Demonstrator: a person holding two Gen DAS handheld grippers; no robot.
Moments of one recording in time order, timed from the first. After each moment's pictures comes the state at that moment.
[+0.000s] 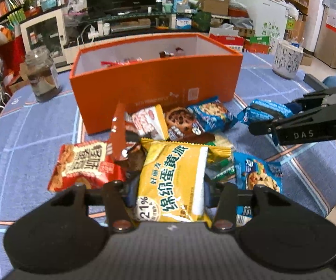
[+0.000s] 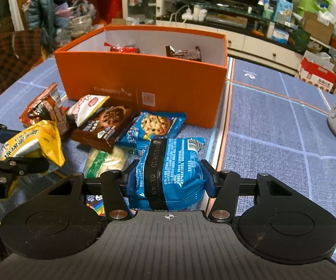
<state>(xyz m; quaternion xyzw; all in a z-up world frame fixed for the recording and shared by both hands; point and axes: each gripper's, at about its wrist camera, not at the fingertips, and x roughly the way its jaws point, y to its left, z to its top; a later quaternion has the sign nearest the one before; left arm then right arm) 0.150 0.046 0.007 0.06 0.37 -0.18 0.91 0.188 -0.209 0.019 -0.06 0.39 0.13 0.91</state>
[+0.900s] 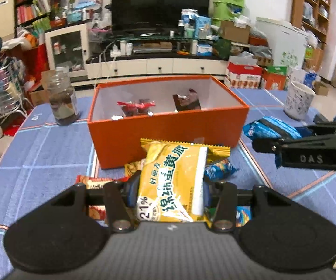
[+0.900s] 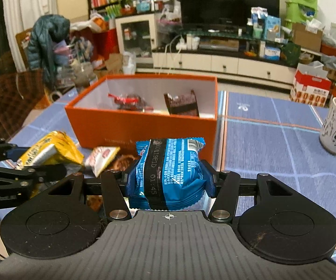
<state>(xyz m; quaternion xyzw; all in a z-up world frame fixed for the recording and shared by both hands) 0.155 0.028 0.061 0.02 0.32 -0.12 0.94 0.177 -0.215 0.074 0.00 0.32 0.12 0.94</state>
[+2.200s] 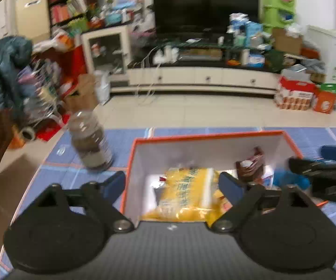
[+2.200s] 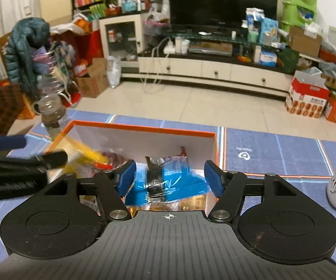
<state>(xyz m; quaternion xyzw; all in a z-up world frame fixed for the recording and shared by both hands) 0.312 0.032 0.101 0.02 0.33 0.01 0.94 0.329 -0.188 0.117 -0.01 0.33 0.09 0.94</state>
